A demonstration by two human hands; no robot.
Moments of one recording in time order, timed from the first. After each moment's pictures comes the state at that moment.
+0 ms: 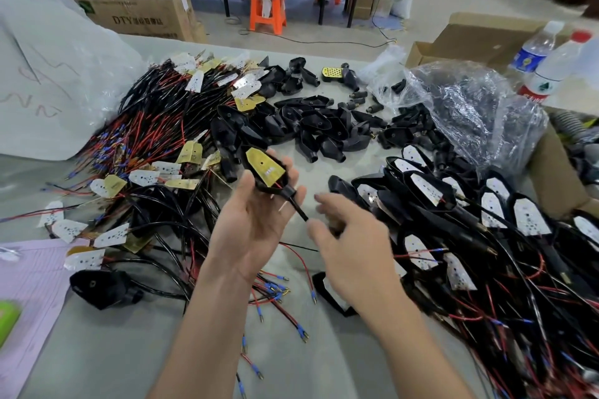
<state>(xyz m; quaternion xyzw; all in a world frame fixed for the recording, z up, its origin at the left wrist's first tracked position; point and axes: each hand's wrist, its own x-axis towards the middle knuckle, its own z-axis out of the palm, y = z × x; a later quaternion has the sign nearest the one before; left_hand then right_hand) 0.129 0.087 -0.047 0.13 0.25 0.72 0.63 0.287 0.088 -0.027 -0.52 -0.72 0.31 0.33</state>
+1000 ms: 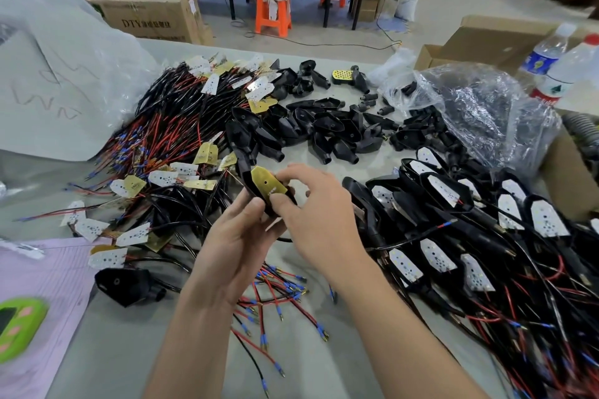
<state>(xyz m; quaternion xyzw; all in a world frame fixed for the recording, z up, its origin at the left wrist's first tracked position) 0.097 0.052 -0.062 0.21 0.30 0.71 0.61 0.221 0.099 -0.010 -0.45 -0.76 0.31 0.35</state>
